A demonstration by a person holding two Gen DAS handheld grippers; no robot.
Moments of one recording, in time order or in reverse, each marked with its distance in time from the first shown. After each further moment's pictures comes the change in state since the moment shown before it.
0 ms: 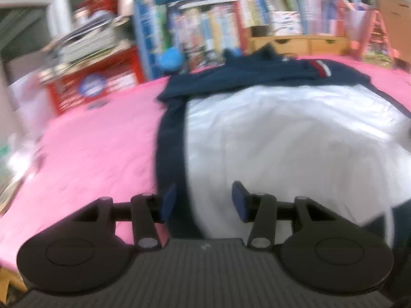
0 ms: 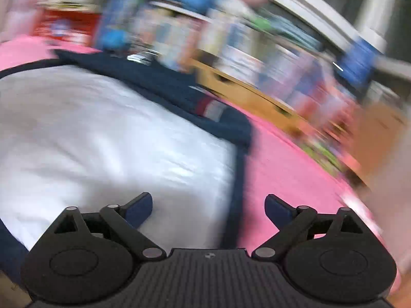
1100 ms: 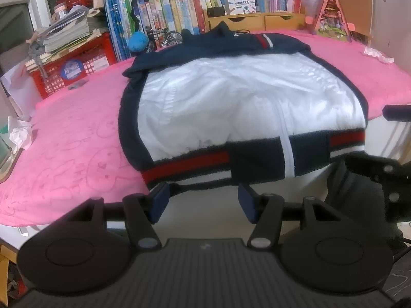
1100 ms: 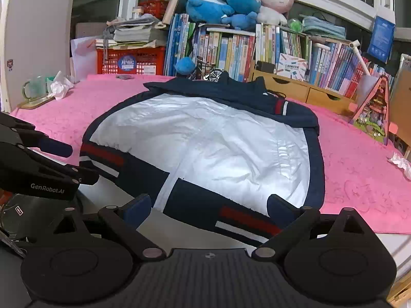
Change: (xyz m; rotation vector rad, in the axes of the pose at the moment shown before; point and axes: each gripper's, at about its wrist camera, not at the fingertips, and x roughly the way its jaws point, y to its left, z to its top) left arm -0.069 -0.047 -0.030 0.080 0.099 -0.118; right arm -0.146 0.043 -0.025 0.120 -0.005 0.360
